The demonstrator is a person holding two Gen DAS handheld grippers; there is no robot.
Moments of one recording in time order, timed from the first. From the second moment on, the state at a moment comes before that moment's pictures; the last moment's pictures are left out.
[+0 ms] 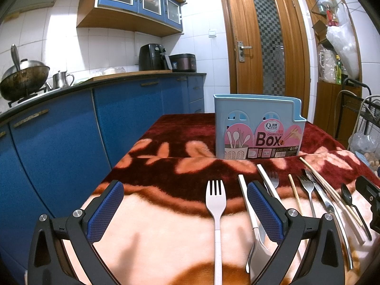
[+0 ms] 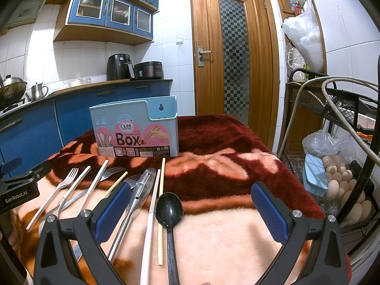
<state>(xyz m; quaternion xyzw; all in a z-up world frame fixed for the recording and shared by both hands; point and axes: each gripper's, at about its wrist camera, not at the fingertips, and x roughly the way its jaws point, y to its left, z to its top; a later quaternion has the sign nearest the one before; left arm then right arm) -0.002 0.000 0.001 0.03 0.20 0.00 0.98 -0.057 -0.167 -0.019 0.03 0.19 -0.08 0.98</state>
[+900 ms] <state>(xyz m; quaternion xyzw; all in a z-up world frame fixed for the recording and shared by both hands) 0.020 0.002 0.010 0.05 0.25 -0.02 0.97 -0.047 -0.165 -0.018 0.02 0.22 -0.07 0.97</state>
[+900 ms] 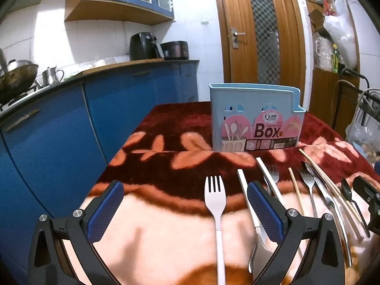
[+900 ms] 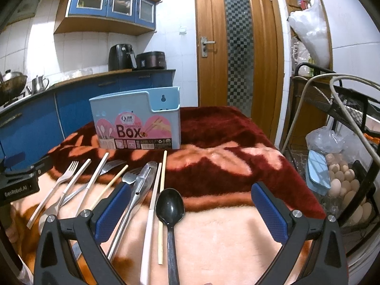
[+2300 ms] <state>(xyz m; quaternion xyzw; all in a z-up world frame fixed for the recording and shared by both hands) 0.098 -0.013 -0.016 0.10 0.57 -0.16 0.80 0.040 -0.183 -0.017 0.03 0.60 0.07 0.80</state>
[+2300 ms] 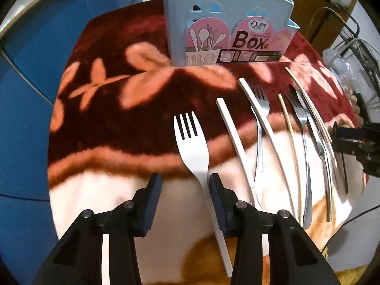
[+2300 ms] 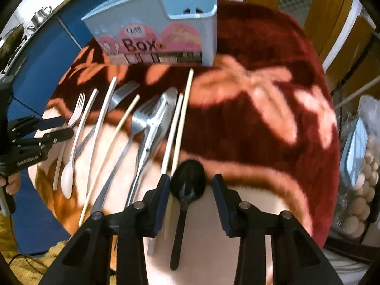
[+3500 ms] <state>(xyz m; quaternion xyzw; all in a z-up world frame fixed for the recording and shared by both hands) 0.091 -0.022 -0.015 0.12 0.57 -0.17 0.79 0.026 -0.190 -0.024 0.01 0.62 0.07 0.78</state>
